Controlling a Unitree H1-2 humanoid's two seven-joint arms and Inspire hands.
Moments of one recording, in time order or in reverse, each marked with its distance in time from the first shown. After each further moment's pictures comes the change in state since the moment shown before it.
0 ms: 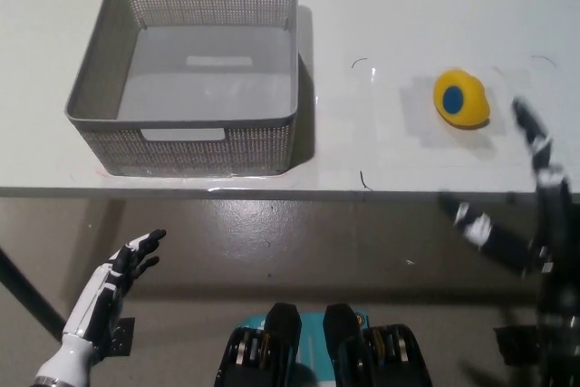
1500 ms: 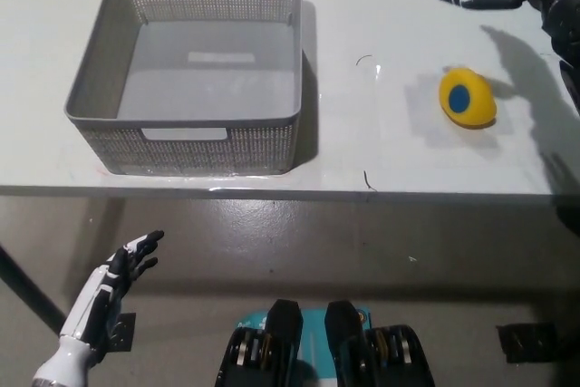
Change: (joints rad) left_arm 0.003 -0.006 0.020 -0.003 -0.001 0.001 -0.016; right_arm -1.050 -0.218 0.257 1.359 -0.107 0.388 0.312
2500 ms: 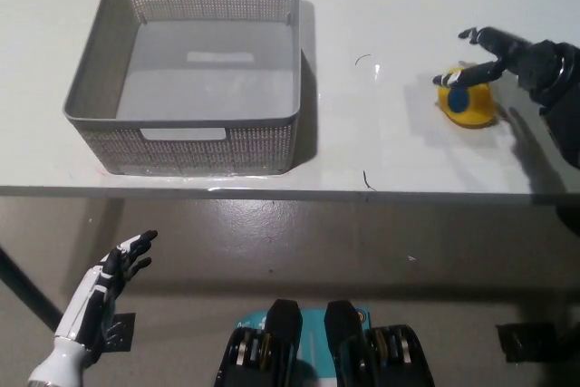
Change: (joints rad) left_arm 0.006 -0.004 0.019 -0.003 0.006 0.000 0.000; right_arm 0.027 0.051 0.202 0.142 -0.070 -0.014 0.094
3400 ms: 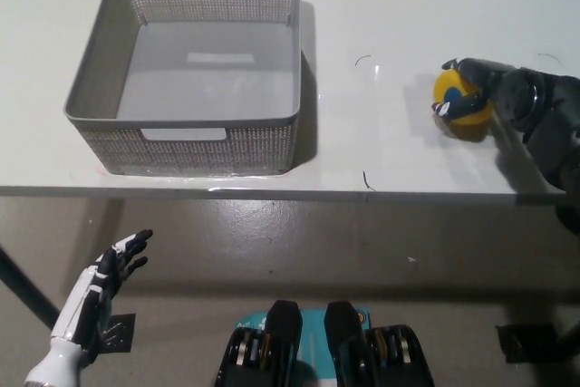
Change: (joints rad) left_arm 0.001 -0.004 0.013 -0.003 -0.003 -0.003 0.000; right_arm 0.026 0.034 0.105 0.012 -0.066 -0.001 -0.011
